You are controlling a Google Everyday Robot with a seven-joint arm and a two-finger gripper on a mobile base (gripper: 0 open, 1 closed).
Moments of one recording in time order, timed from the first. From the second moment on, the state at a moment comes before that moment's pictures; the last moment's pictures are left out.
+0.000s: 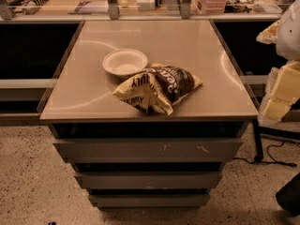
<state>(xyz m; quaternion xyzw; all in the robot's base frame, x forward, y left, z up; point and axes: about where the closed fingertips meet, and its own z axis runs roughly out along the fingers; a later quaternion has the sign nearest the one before) 0.438 -0.217 0.976 -0.60 0.78 -0.03 0.16</state>
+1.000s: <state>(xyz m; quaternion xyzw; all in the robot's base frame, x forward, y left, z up) 0.428 -0.212 0.968 -0.58 0.79 -0.01 0.19</state>
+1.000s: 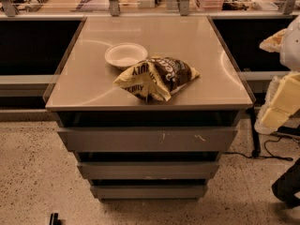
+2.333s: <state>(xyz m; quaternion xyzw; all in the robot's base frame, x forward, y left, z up) 0.395 -0.162 0.834 -0.46 0.81 0.19 0.29</state>
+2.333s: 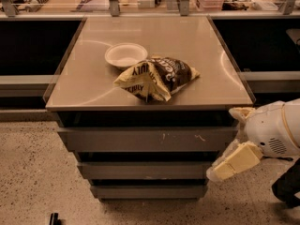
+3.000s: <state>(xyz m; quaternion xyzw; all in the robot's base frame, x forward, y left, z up) 0.374 -0.153 0.776 -0.39 0.82 0.19 0.37</state>
